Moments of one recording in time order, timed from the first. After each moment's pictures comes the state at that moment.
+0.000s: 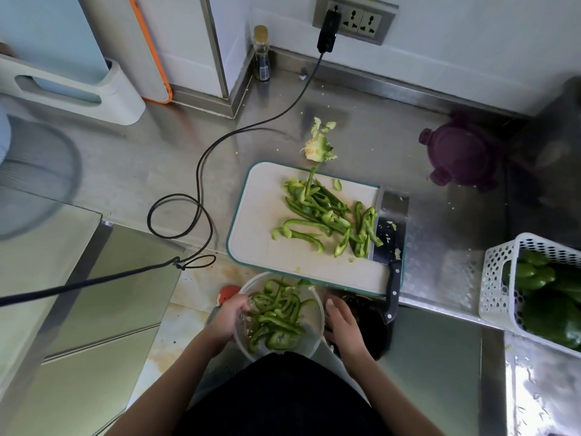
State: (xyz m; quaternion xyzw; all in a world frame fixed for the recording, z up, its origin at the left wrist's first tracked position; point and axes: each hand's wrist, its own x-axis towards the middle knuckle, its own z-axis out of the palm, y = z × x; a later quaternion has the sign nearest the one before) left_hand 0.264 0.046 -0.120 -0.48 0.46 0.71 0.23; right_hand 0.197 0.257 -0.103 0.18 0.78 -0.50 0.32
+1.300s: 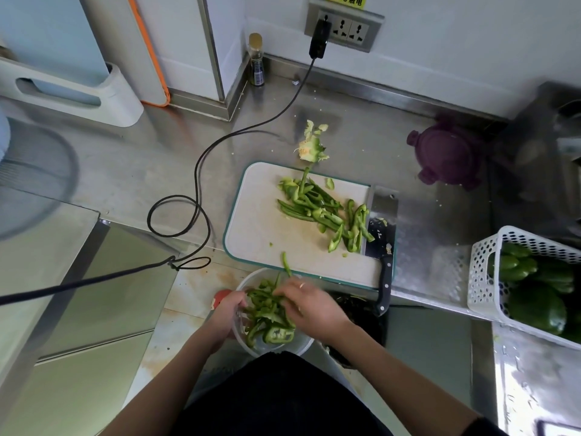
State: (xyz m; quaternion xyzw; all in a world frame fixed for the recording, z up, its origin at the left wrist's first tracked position) left_hand 0.271 0.051 -0.142 -0.47 0.47 0.72 0.20; right_hand 0.176 0.227 -0.089 -0.42 0.83 -0.26 0.26
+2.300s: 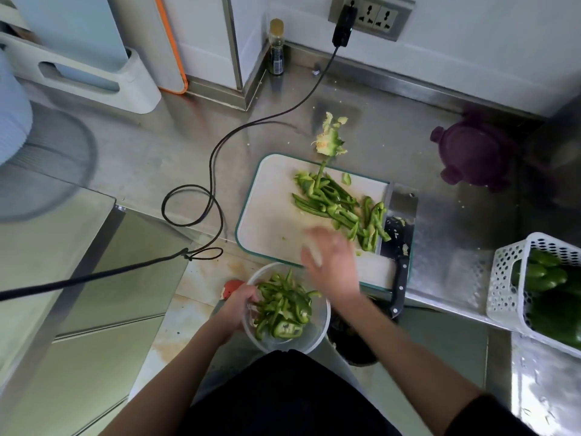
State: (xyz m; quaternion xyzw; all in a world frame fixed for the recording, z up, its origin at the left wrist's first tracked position) left_hand 0.271 0.050 -0.143 -0.48 0.49 0.70 0.21; right_hand 0.136 0.200 -0.079 -0.31 0.90 -0.31 -0.01
